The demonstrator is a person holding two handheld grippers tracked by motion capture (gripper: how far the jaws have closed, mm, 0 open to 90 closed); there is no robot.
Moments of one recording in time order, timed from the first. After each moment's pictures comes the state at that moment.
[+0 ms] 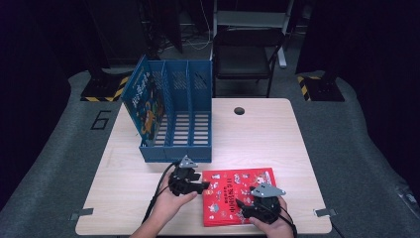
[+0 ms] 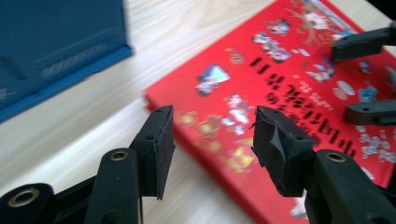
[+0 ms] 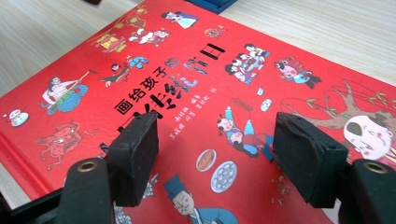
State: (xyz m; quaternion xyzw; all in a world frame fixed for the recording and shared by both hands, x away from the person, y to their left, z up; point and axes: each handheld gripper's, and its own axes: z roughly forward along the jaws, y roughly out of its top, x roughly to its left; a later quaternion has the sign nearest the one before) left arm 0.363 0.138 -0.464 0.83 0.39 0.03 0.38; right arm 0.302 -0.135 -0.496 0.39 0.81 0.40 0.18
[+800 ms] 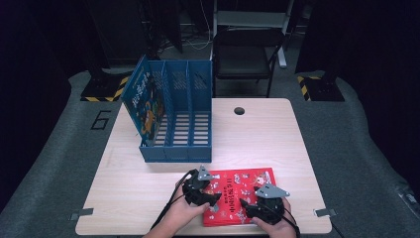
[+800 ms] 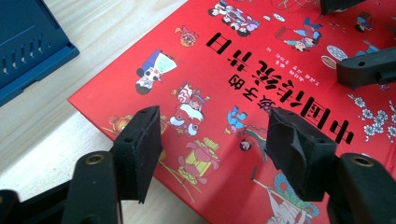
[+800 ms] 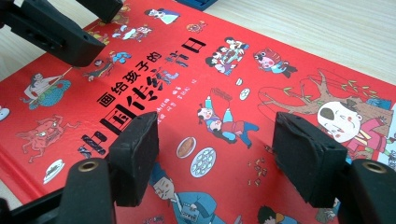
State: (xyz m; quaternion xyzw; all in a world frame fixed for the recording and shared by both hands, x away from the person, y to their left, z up) left arm 0.347 0.104 -0.478 0.87 0.34 0.08 0.35; right arm 0.300 -0.143 -0.497 0.40 0.80 0.39 0.20
